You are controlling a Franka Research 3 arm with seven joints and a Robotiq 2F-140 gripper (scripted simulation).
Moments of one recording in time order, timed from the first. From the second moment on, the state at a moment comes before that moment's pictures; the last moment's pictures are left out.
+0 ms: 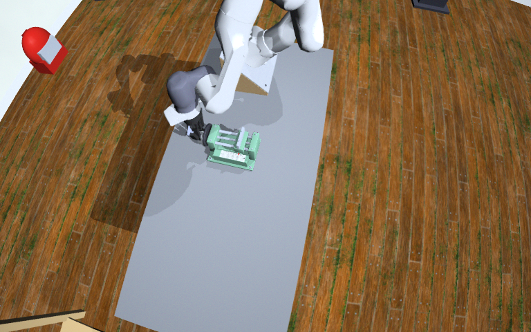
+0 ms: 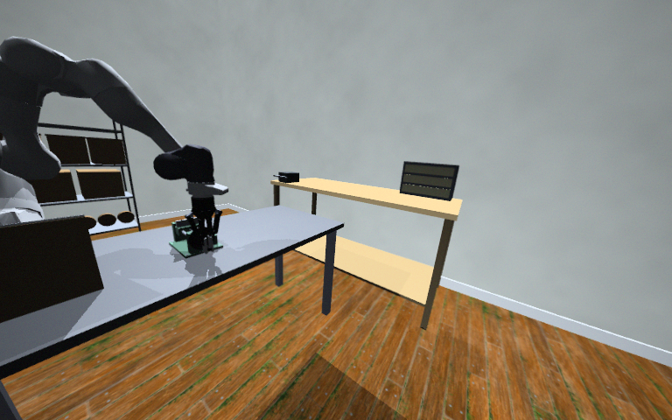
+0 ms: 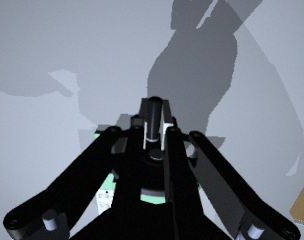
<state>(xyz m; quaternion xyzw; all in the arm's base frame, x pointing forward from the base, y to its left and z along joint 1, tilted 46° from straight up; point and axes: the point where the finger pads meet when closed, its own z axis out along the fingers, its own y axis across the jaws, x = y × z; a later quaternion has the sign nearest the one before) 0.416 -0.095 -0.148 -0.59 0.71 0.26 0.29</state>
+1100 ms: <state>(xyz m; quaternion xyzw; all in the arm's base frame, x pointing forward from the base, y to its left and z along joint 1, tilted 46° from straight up) 0.381 -0.099 -0.137 -0.59 0.71 0.26 0.29</state>
